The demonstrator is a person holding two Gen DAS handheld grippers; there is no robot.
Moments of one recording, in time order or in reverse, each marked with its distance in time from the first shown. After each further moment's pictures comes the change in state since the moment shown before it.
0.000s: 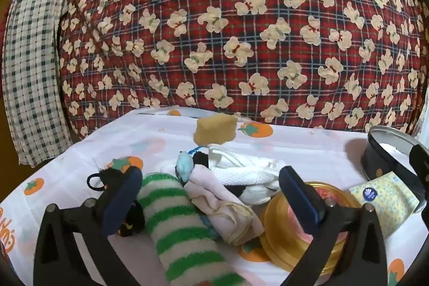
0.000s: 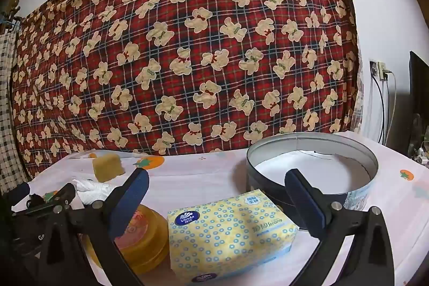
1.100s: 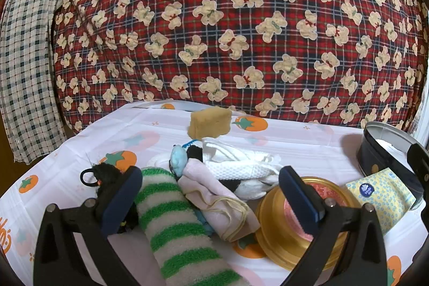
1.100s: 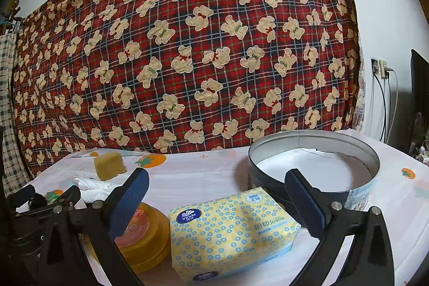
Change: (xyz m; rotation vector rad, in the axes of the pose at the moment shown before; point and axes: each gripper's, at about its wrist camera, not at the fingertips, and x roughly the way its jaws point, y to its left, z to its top) left arm 0.004 0.003 -0.002 -0.041 0.027 -0.040; right arm 0.002 0.000 -0.003 -0.003 0.010 -0.002
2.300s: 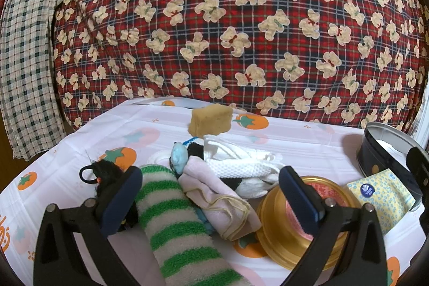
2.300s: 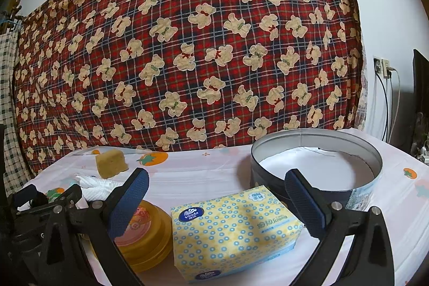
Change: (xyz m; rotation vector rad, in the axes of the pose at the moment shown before) left arm 0.001 0.001 0.001 -0.002 0.004 -0.002; right arm -0.001 -0.005 0.005 -0.004 0.007 0.006
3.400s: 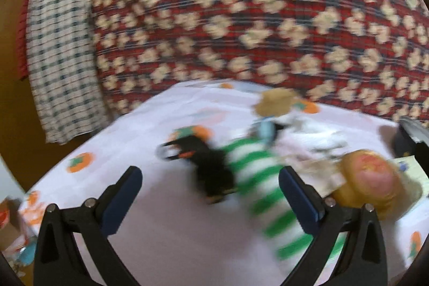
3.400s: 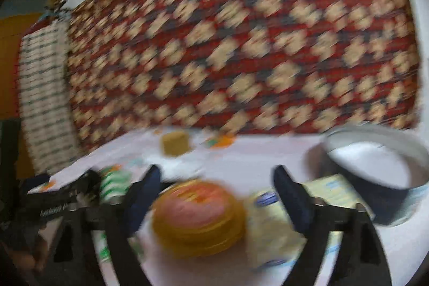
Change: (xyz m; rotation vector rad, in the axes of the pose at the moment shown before) left arm -0.037 0.092 -0.010 -0.044 0.103 0.226; right arm 0.004 0.051 -0.015 -0.072 0.129 0.390
